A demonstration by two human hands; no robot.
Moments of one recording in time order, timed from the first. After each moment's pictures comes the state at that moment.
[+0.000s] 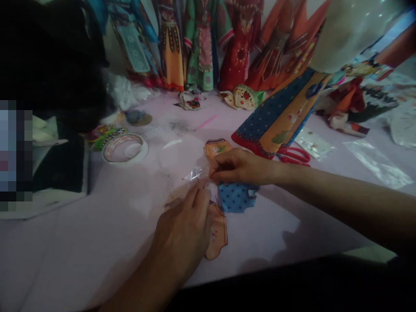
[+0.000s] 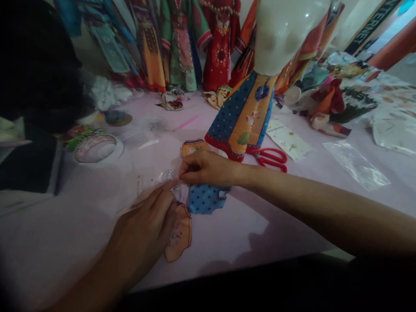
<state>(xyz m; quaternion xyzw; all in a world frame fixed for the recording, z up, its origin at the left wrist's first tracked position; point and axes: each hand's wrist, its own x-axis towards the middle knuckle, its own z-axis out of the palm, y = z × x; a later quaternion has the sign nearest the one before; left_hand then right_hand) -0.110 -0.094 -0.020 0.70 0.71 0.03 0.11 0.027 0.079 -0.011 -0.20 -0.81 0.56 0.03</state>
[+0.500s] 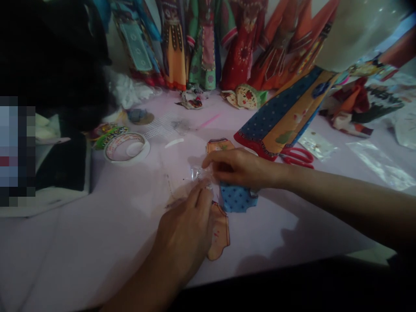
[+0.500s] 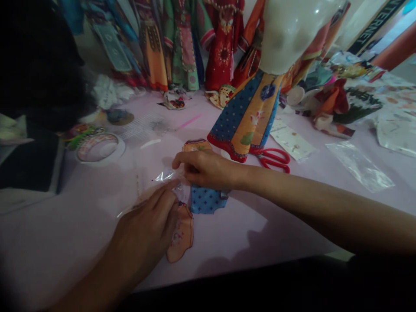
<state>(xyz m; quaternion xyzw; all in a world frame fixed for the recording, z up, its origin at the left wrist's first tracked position) -0.110 -0.094 -0.018 0.70 0.70 0.02 0.11 0.024 0.077 -0.009 -0.16 -0.92 0.34 0.07</state>
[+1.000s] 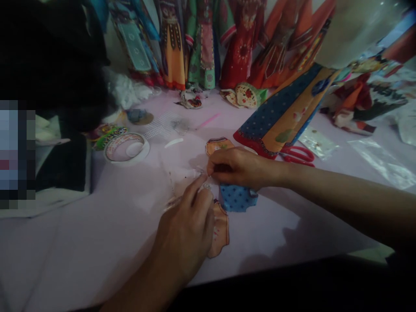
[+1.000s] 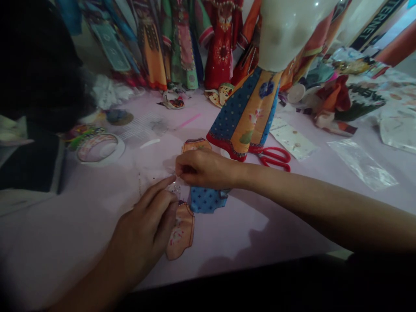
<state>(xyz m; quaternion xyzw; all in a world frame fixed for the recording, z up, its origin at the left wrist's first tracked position) -0.115 -0.100 -0.028 0.72 0.66 0.22 0.06 0.021 0.078 -0.007 -0.11 -0.93 0.33 0.08</state>
